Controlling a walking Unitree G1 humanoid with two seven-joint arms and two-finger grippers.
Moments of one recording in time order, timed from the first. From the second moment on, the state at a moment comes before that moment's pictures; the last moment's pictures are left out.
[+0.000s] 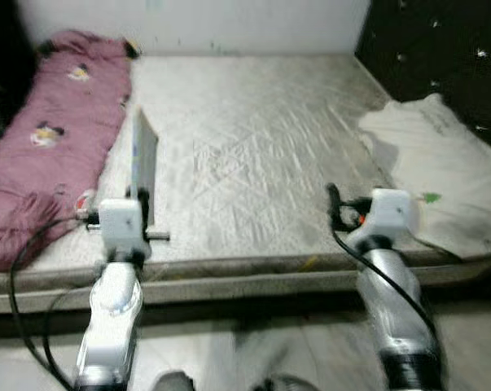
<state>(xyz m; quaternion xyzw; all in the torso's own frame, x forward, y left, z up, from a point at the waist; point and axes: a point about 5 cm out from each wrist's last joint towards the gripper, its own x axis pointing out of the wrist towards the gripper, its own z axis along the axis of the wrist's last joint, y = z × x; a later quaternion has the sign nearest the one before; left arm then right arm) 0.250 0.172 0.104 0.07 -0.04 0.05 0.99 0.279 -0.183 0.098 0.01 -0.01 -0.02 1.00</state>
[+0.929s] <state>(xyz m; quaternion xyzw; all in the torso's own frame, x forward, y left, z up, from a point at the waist) 0.259 0.165 0.120 0.06 -0.06 0.02 1.00 0.281 -0.177 0.104 0.00 0.00 0.00 1.00</state>
